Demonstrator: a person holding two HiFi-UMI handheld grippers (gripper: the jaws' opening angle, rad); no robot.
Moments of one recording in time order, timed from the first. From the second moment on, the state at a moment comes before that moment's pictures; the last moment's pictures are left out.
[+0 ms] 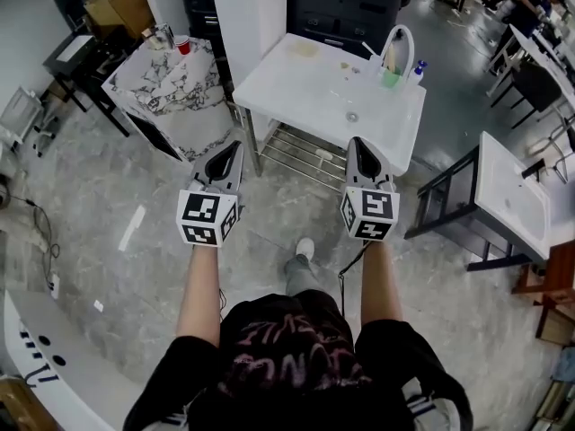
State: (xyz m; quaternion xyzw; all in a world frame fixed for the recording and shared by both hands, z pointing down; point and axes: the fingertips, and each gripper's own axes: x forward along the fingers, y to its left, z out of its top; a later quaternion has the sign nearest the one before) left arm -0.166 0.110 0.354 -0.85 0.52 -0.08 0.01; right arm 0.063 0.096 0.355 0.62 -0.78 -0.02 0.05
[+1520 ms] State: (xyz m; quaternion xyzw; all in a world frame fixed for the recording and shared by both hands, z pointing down) left arm -0.051 -0.309 0.364 -0.88 0.47 -0.09 0.01; right arm 0.148 -0.281 0.375 0.64 -0.76 0.01 0.07
